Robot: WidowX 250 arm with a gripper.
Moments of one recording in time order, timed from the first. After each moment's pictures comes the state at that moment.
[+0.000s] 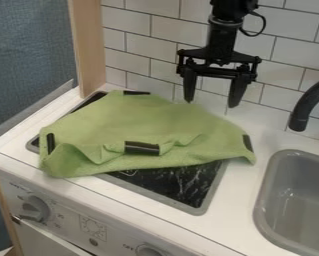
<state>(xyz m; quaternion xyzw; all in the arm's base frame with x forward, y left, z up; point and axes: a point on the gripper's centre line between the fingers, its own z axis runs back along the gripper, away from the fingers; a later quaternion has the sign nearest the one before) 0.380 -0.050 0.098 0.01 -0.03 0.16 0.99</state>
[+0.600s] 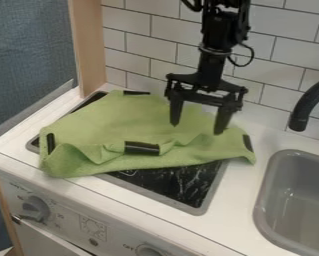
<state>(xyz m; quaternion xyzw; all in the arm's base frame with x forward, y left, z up) 0.355 -0.039 0.067 0.04 0.02 0.13 0.99</state>
